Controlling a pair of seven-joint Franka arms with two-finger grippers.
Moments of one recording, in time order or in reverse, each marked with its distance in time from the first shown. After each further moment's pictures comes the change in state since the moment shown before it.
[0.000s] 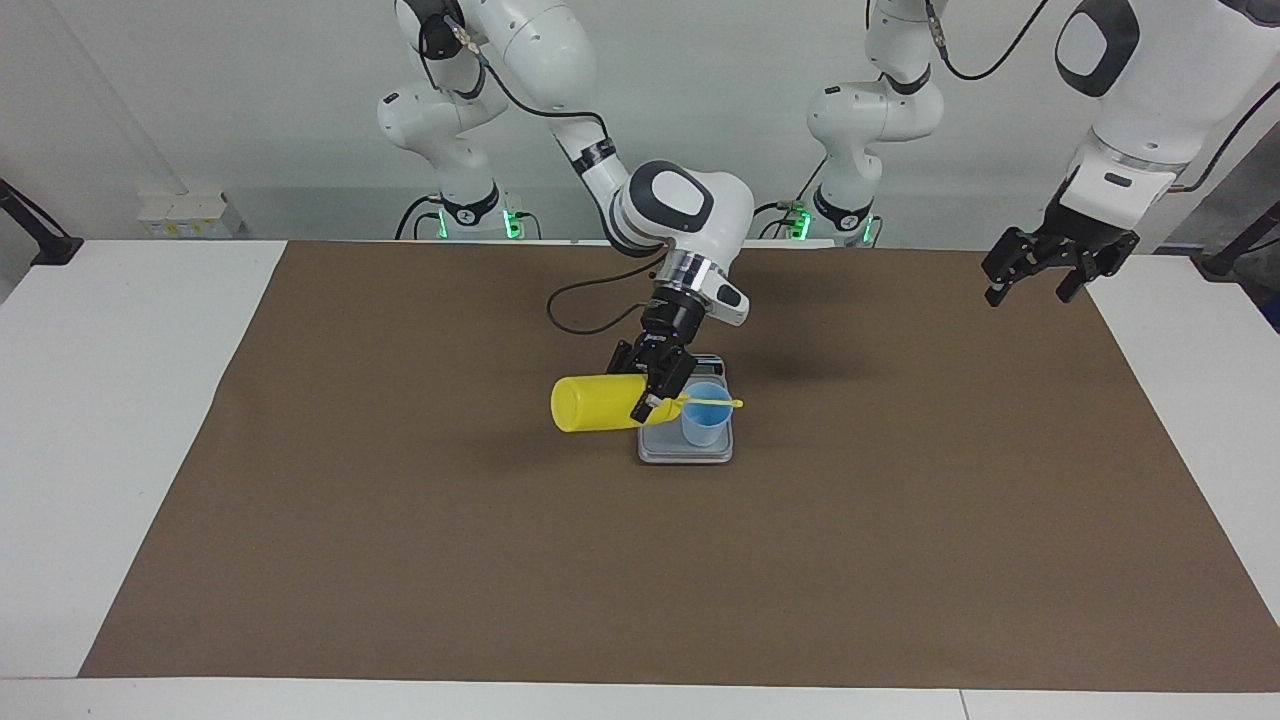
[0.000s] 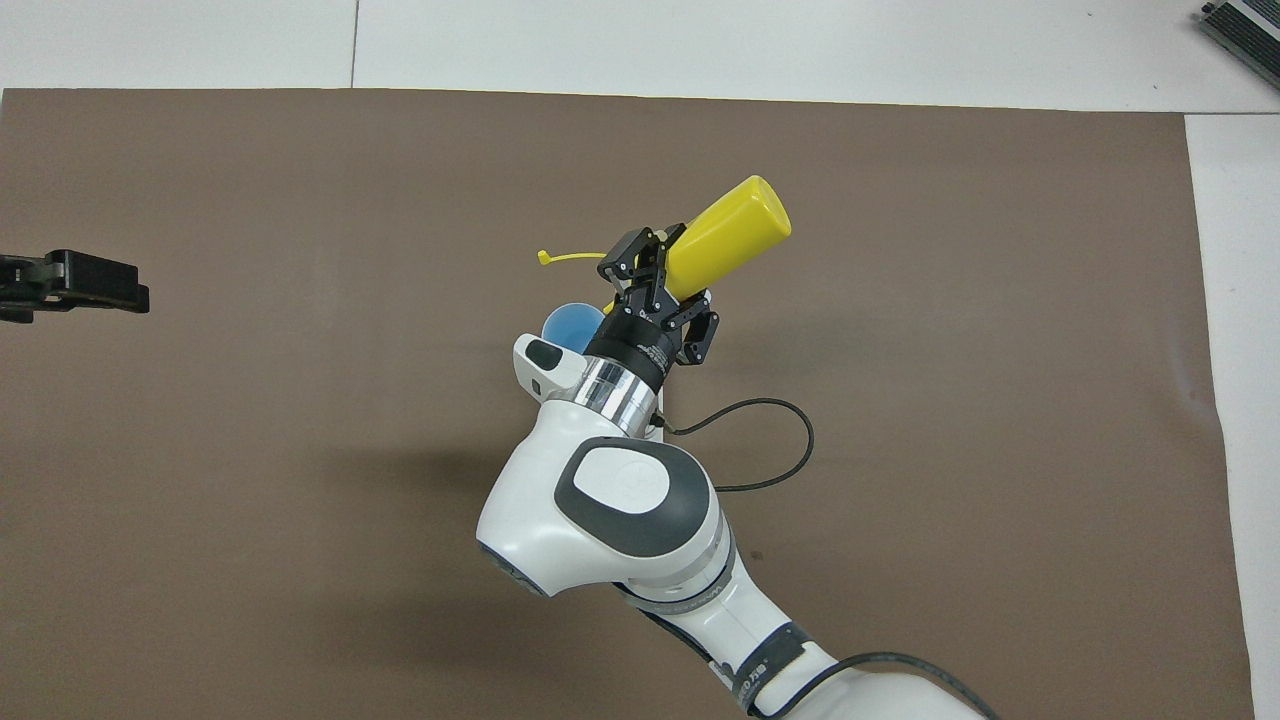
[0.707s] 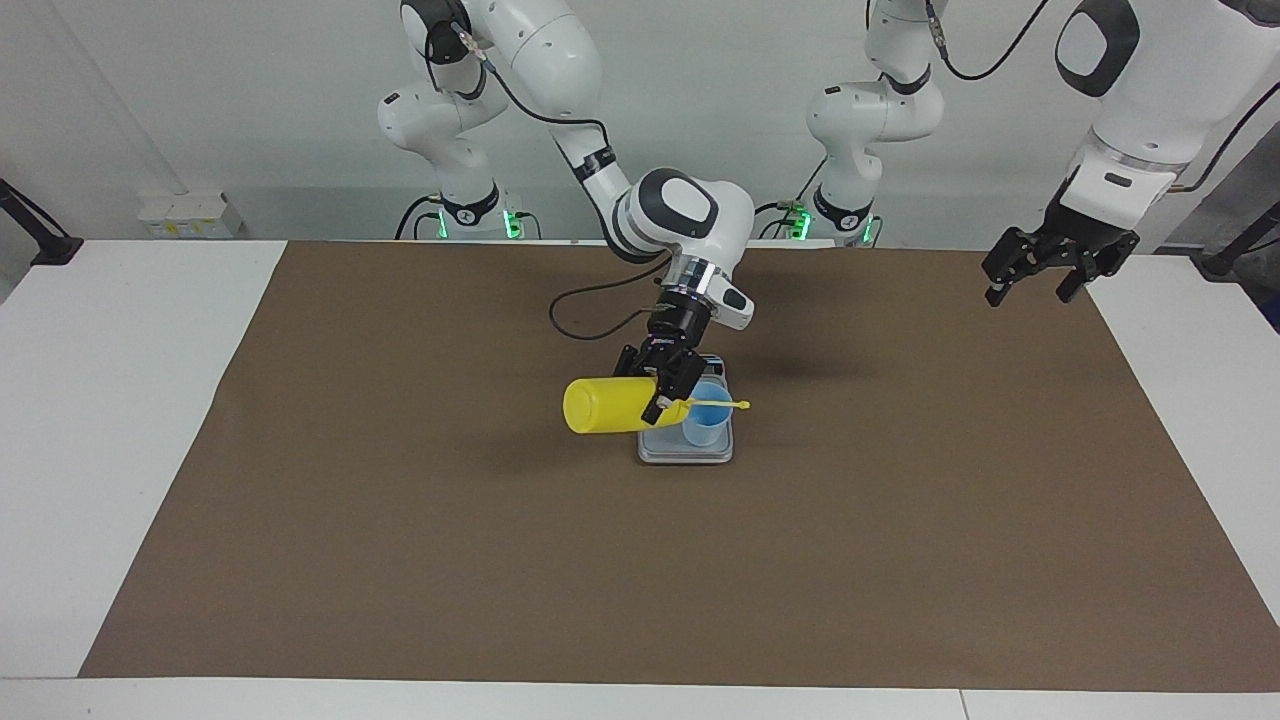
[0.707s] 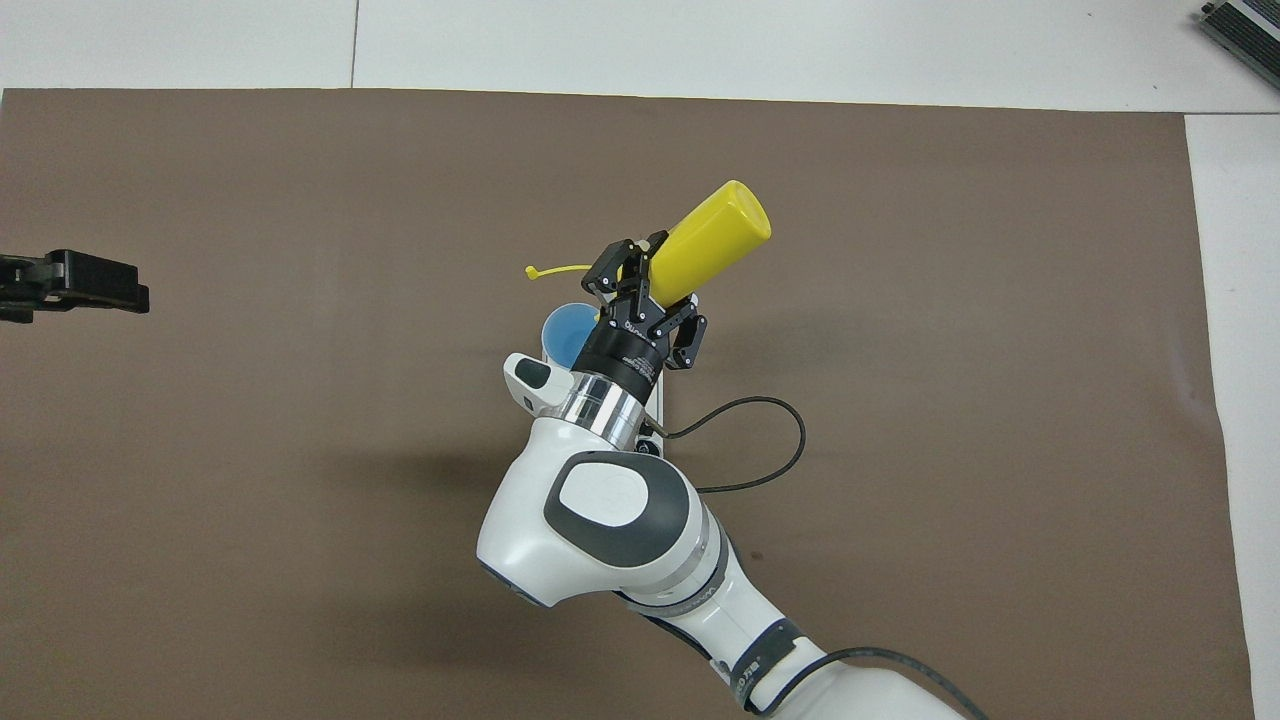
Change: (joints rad) left arm 0.000 0.000 0.000 0.000 0.000 0.000 0.000; right arm 0.019 0.027 0.002 -0.027 -0.095 0.007 0.063
